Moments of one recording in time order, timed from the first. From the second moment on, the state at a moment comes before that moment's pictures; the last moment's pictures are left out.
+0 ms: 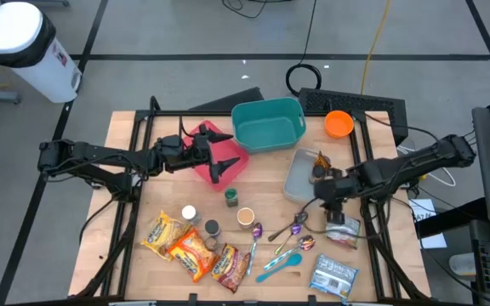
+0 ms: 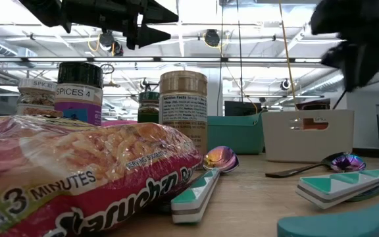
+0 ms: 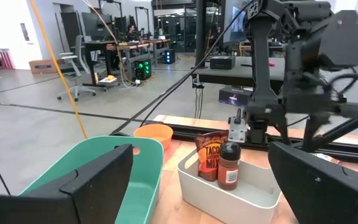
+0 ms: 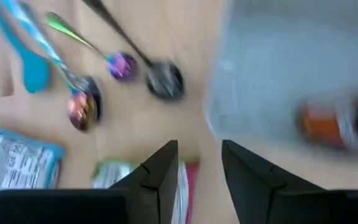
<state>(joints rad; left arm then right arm) 0.12 1.24 0.67 0.58 -0.14 0.02 0.27 1.04 0.83 -1.01 0.02 0.46</state>
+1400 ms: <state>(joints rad) 0.12 1.24 0.67 0.58 -0.14 0.02 -0.24 1.01 0.44 -0.67 0.29 0.61</state>
